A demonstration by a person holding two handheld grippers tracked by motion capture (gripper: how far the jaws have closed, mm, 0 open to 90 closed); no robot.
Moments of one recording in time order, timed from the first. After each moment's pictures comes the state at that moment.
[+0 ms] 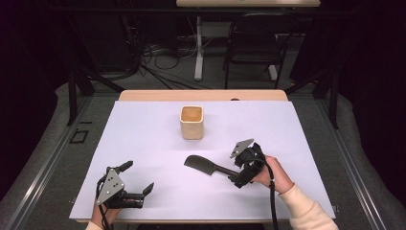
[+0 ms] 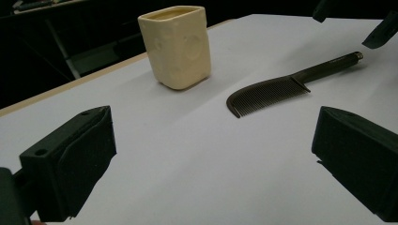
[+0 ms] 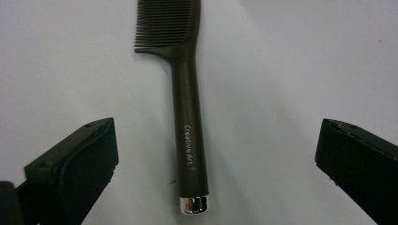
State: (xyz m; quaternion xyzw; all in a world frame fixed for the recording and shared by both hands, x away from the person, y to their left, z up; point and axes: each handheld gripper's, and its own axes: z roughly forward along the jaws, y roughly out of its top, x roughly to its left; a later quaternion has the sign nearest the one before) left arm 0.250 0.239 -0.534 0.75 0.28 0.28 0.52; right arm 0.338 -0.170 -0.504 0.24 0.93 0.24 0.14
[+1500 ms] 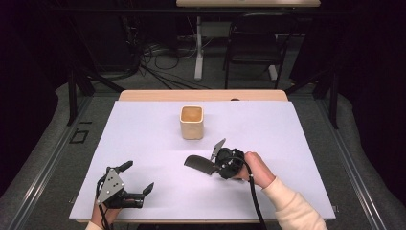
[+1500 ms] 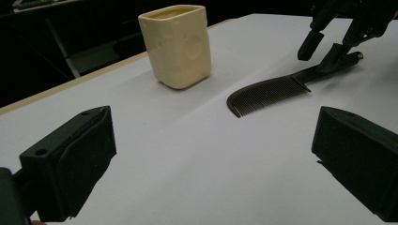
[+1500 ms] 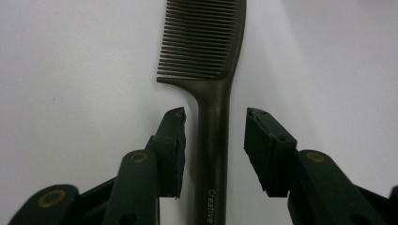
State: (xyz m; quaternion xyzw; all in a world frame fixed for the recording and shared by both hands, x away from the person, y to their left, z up) left arm 0.251 0.239 -0.534 0.75 0.29 0.28 0.52; right arm 0.354 -0.116 -0.516 0.19 0.96 0.17 0.12
